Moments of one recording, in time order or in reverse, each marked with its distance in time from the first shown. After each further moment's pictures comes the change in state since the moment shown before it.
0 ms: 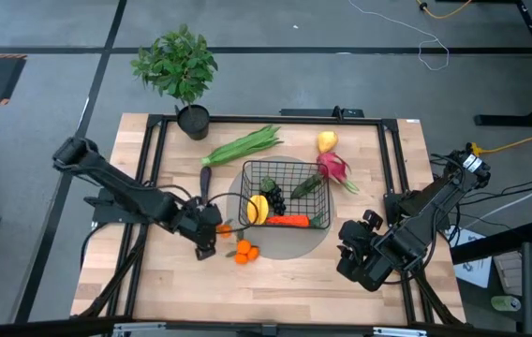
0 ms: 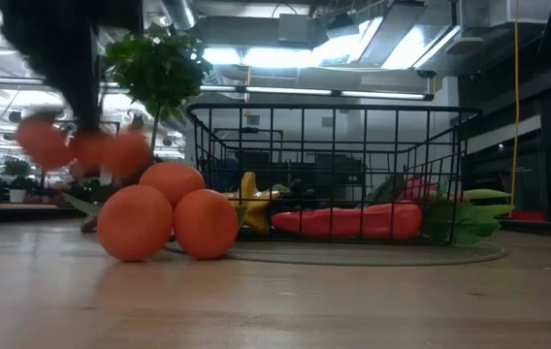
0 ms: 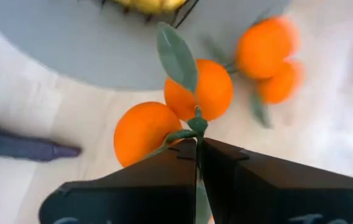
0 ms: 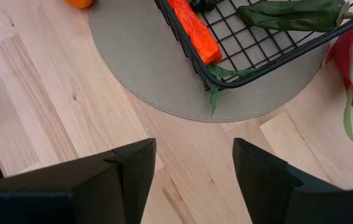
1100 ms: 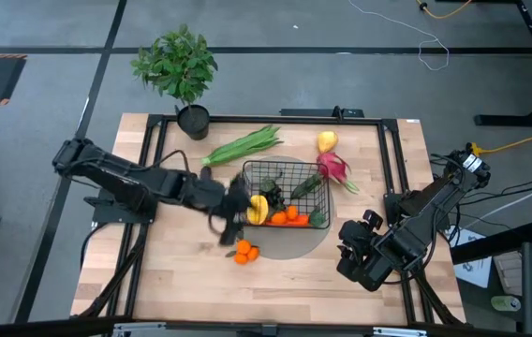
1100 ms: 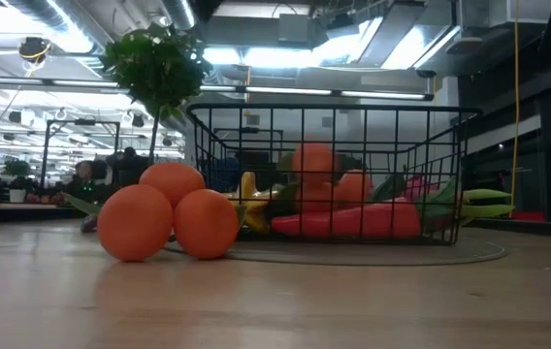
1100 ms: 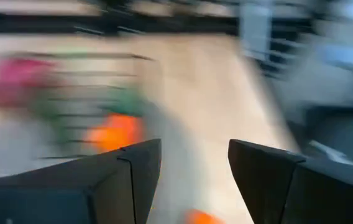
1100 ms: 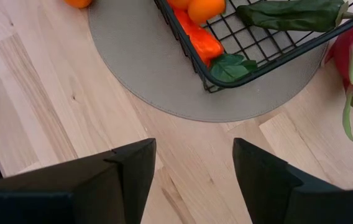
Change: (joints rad) left arm 0.190 0.033 0.176 0.483 0.189 0.635; right arm 0.000 0.000 0.000 -0.002 -0.001 0.000
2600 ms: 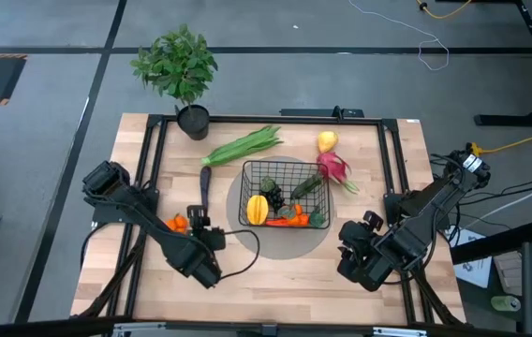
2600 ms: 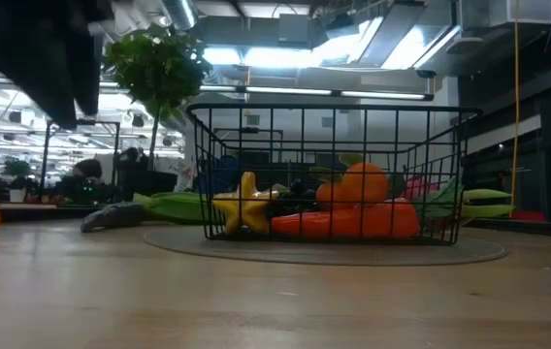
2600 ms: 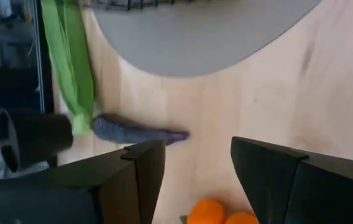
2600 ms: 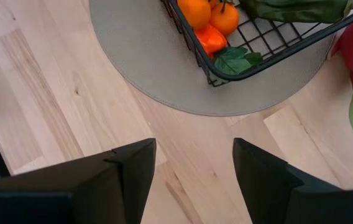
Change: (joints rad) left arm -0.385 0.408 0.200 -1.105 -0.567 -0.622; right arm 0.000 0.000 0.000 0.004 -0.027 0.006
